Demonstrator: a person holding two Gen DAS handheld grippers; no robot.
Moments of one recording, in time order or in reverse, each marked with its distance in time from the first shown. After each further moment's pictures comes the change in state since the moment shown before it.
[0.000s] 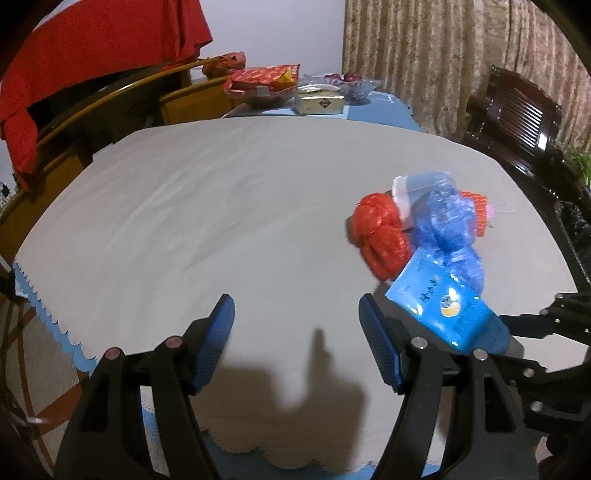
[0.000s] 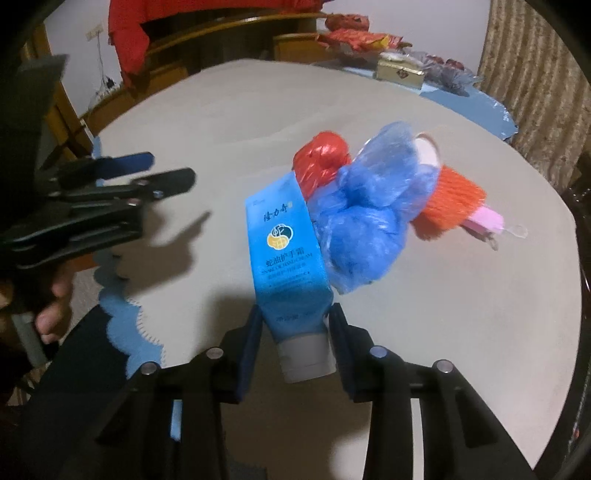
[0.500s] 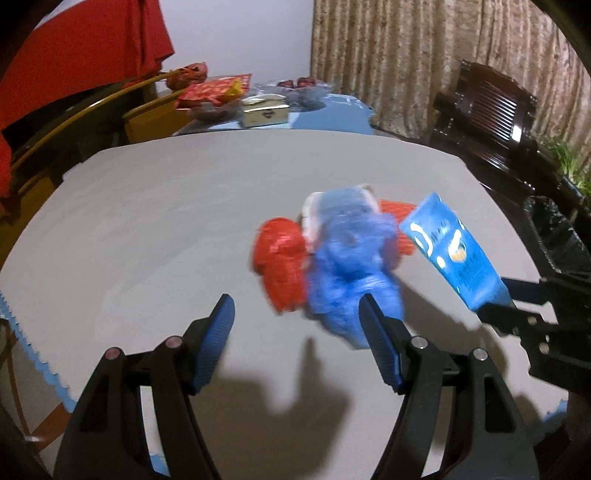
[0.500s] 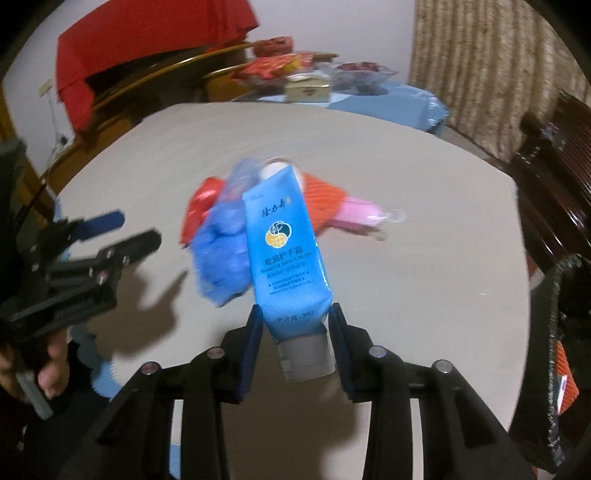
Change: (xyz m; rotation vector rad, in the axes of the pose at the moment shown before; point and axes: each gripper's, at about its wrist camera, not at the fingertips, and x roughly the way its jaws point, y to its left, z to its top) left arm 0.001 -0.089 0.022 0.058 -0.010 -0.092; right arm -0.042 -0.091 -0.009 0.204 -0.101 -0.121
